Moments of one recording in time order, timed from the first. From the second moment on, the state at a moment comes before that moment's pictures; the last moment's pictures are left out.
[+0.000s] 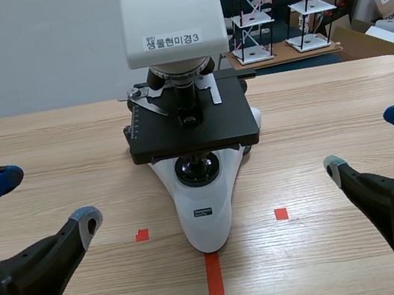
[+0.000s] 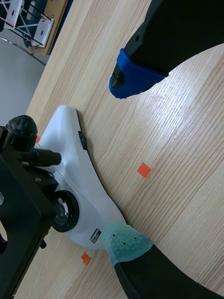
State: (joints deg) left arm 47.9 -32.4 -8.4 120.3 -21.5 -26.4 -9.3; right arm -45.3 31.4 12.6 115.1 16.9 24.7 8.0
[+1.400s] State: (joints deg) left arm 47.9 -32.4 -8.4 120.3 -21.5 -26.4 -9.3; right arm -10.5 31.4 3.3 98.8 7.0 37.0 12.9
